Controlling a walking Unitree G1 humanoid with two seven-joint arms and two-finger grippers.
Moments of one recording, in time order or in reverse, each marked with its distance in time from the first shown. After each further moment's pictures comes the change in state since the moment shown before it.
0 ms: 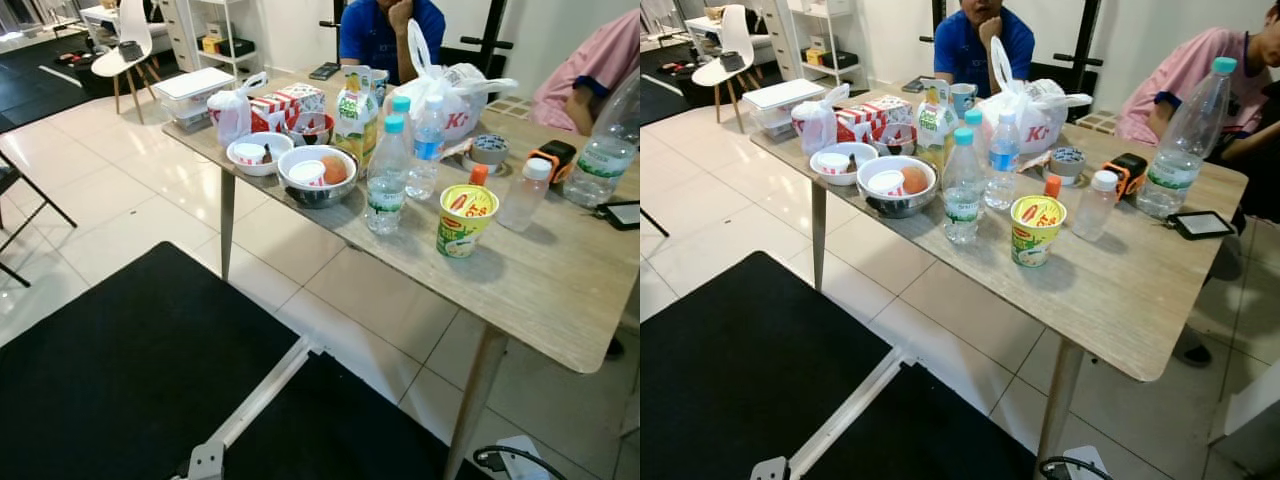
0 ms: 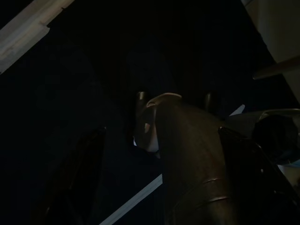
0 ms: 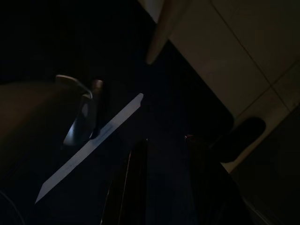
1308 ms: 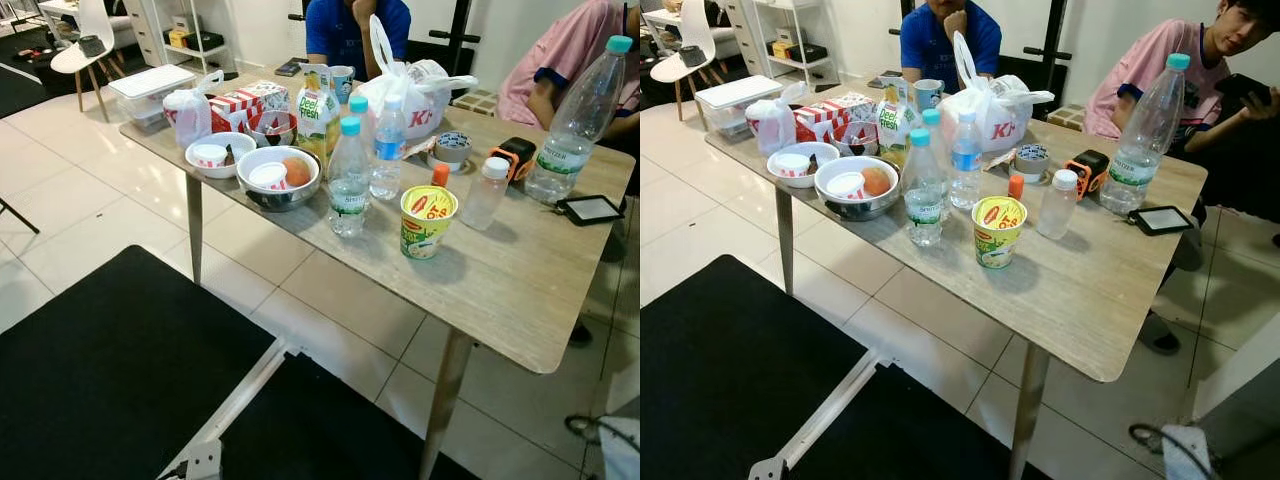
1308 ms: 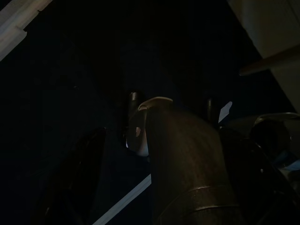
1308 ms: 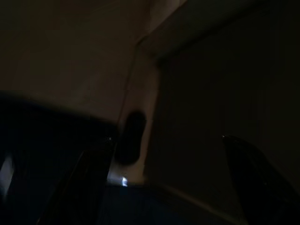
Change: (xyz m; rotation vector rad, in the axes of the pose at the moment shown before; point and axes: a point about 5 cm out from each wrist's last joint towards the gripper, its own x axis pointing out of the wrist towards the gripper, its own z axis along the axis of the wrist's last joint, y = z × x) left arm 0.001 -0.004 0.000 -0.014 -0.009 -0.004; right arm -0.031 -0.116 0.034 0.321 -0.137 -0.610
